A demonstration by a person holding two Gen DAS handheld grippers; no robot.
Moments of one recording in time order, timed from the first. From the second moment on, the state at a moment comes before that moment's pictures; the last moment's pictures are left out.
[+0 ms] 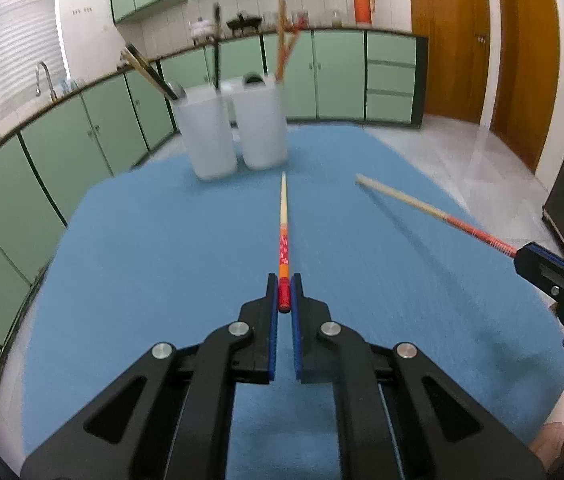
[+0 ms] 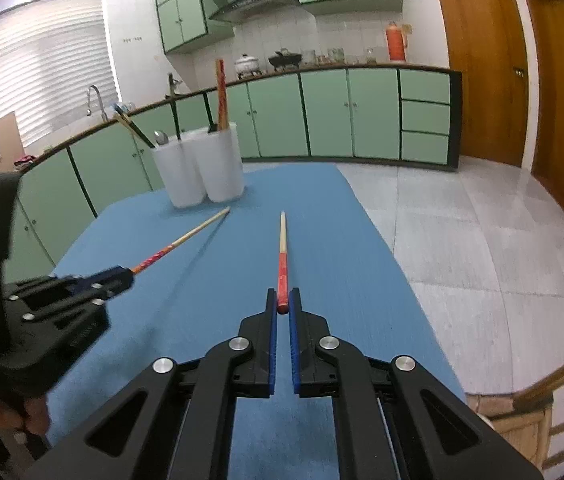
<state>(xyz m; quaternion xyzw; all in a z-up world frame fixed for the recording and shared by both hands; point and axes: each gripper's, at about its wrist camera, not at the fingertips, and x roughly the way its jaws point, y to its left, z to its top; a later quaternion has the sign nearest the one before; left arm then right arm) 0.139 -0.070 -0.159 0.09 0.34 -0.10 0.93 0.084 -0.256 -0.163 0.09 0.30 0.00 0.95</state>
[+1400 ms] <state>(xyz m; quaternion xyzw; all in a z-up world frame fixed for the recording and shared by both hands) 0.202 0.026 0.049 -0.06 0.15 -0.10 0.98 0.212 -0.231 0.056 0.09 0.13 0.12 0.98</state>
